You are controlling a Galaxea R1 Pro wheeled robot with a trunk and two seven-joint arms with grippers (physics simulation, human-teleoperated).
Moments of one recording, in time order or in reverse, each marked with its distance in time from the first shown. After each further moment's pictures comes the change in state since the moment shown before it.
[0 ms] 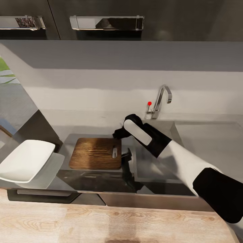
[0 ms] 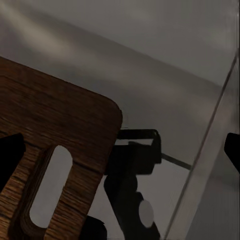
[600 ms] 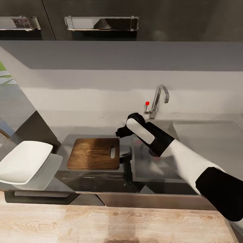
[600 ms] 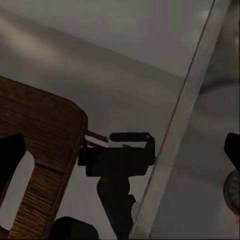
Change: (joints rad) left arm 0.000 -0.001 0.000 0.000 0.000 0.000 0.000; right arm -0.008 -0.027 -0.001 -0.014 0.000 -0.001 -0.019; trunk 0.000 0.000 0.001
